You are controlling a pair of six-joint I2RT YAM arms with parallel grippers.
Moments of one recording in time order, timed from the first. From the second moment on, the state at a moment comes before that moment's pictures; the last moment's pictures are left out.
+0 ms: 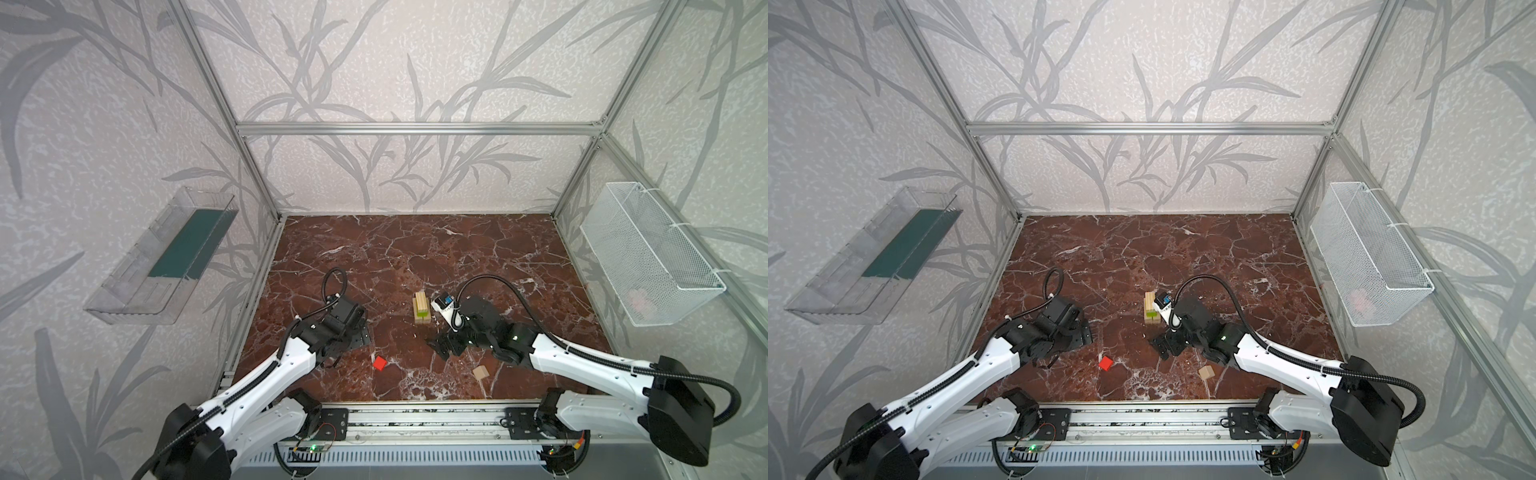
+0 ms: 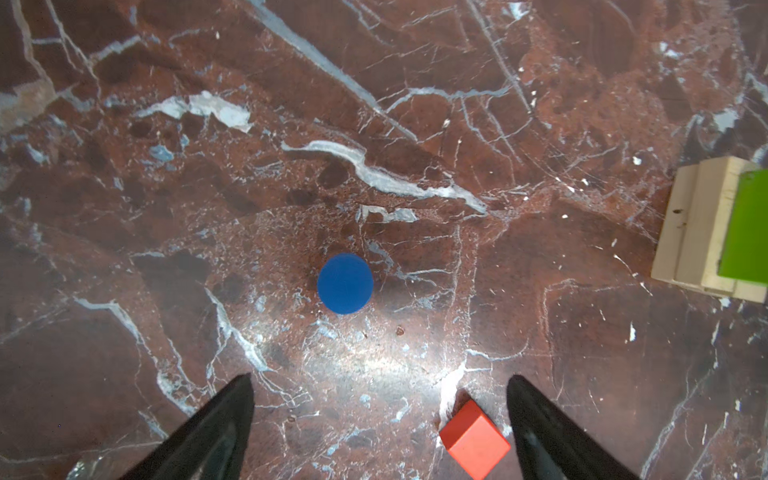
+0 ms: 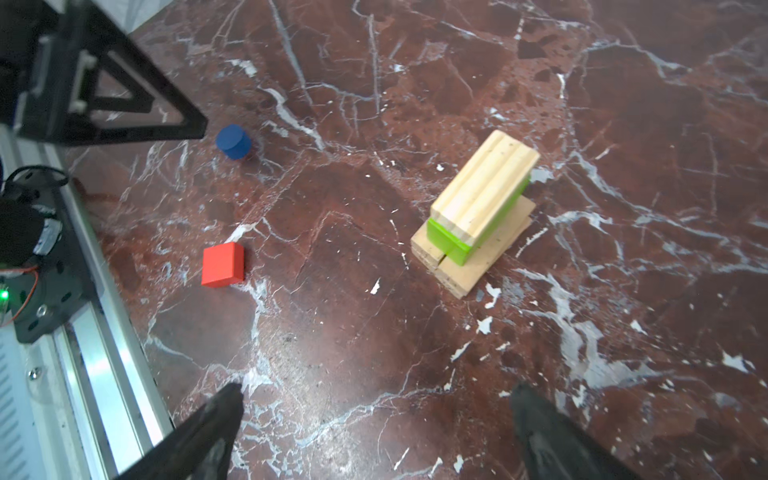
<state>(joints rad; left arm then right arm) -0.55 1.01 0.64 -0.82 -0.19 -0.86 0.87 1.17 0.60 -0.14 -0.12 0.12</state>
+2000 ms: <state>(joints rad) -0.43 1.43 0.70 -0.69 -0.17 -0.92 0.90 1.14 0.43 0.27 -0.15 0.01</state>
